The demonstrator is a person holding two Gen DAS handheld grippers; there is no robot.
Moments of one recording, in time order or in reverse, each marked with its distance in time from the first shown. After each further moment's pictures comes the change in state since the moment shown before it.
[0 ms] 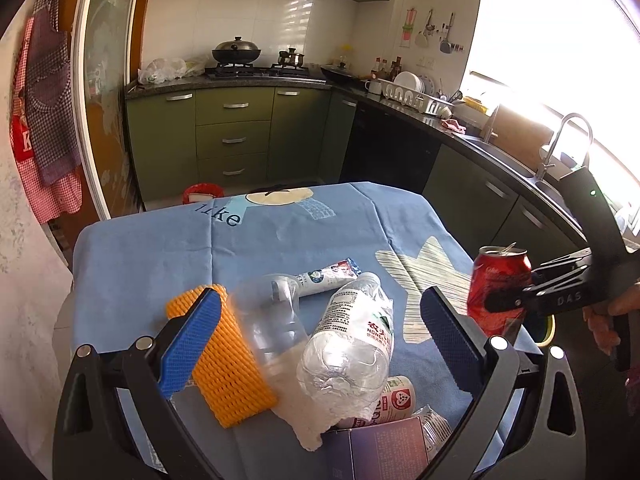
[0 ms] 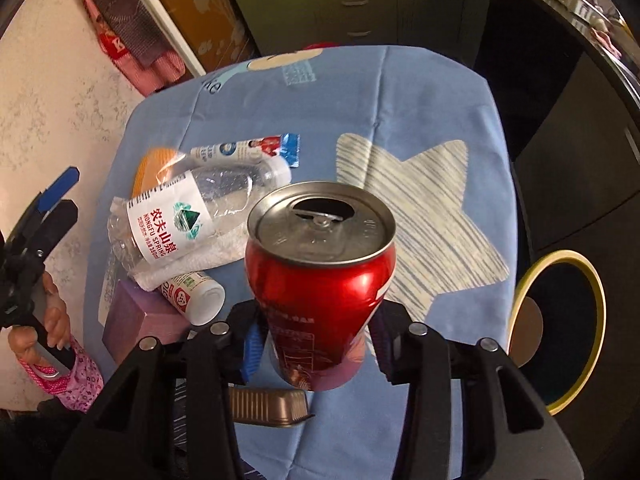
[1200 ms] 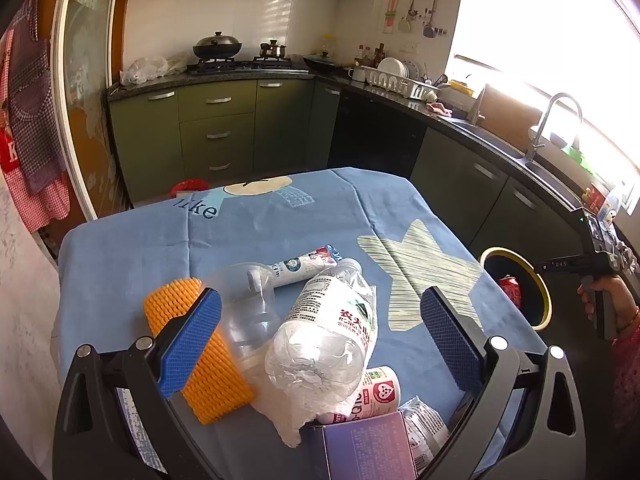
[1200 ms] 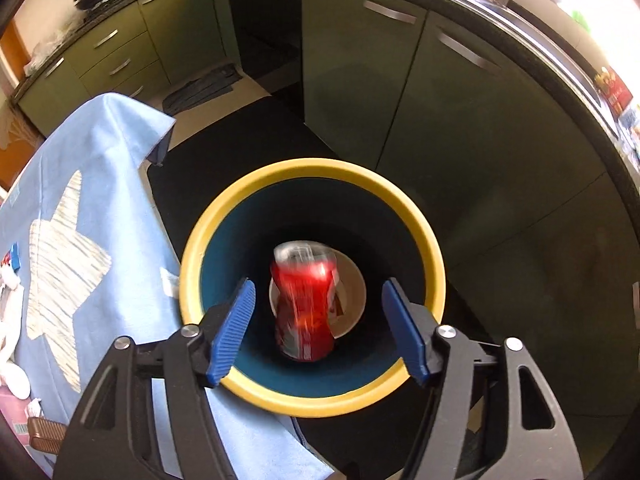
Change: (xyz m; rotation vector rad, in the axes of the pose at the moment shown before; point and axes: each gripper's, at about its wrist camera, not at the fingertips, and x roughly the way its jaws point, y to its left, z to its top) left arm 0.013 -0.019 -0.007 0.052 0.036 -0.034; right arm -0.019 -0.248 -0.105 0.539 -0.092 -0.442
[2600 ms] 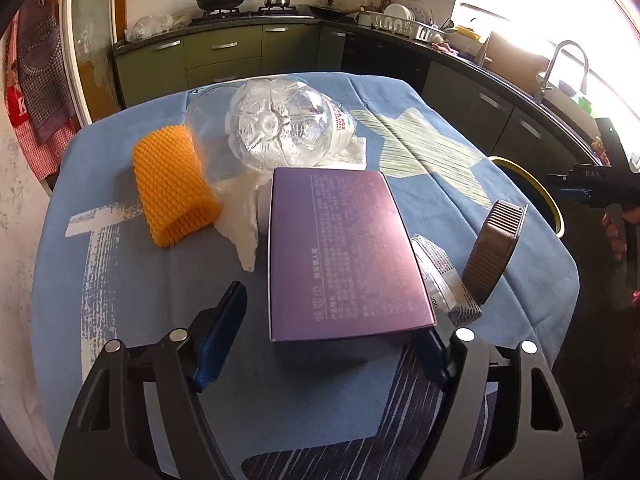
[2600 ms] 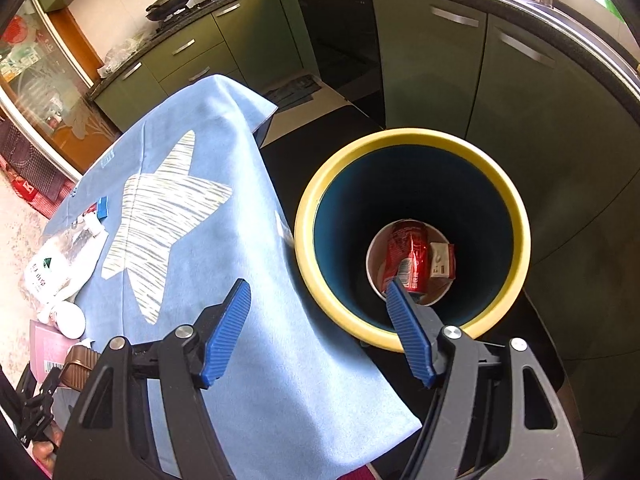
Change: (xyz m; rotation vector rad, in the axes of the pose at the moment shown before) left arm -0.002 -0.028 -0.135 -0.002 0.179 0.054; right arm -0.032 0.030 -0.066 -0.070 -0.063 0.301
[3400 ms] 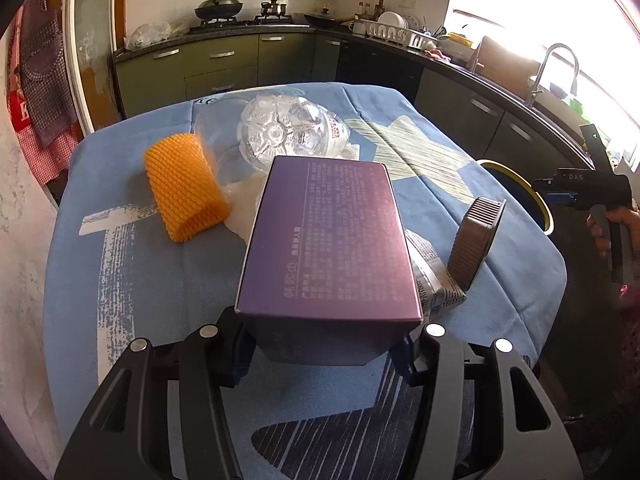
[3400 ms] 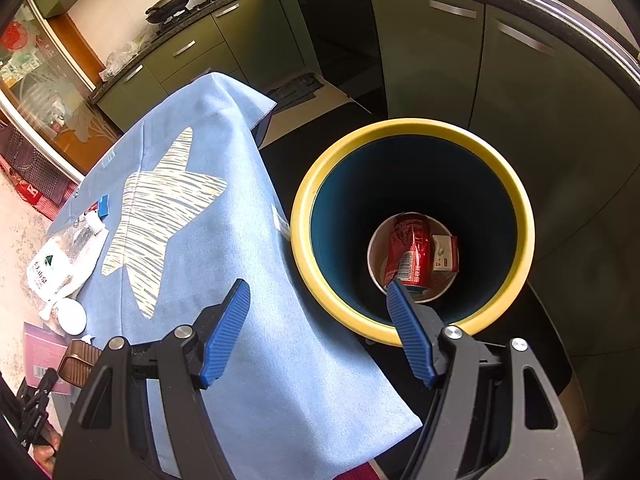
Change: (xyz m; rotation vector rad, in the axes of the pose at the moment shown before) left arm -0.035 0.000 -0.007 0.023 -0.040 -0.018; right arm 0.003 -0.008 -0.006 0.018 -0.004 0.018
